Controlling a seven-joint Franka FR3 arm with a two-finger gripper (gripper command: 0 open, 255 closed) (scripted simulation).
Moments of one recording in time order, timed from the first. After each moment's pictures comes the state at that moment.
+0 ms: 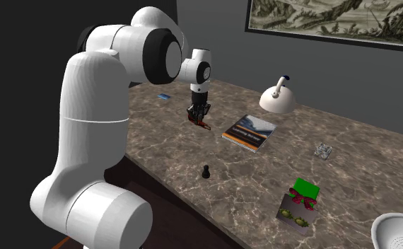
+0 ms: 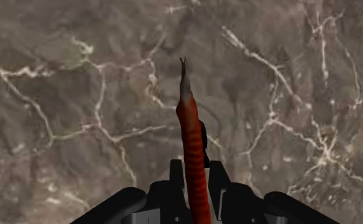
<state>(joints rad) 0.17 0.44 0.02 -1.76 0.01 2.07 -1.03</state>
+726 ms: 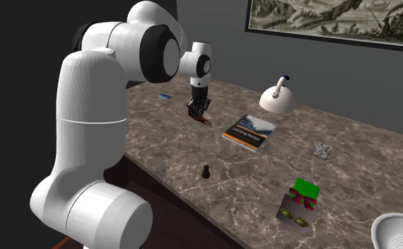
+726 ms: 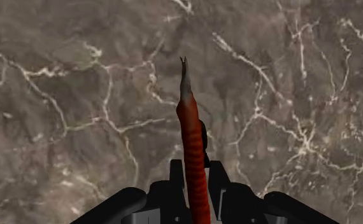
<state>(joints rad) 0.17 0.41 0.02 -1.73 0.01 2.01 -1.04</state>
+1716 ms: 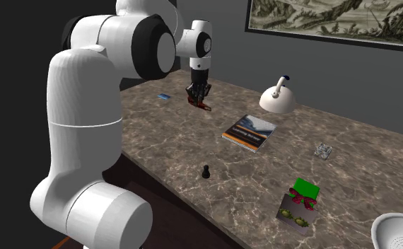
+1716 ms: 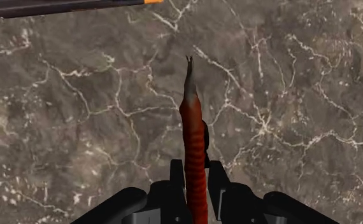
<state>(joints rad) 0.17 0.34 0.02 -1.63 0.01 1.84 -1.03</state>
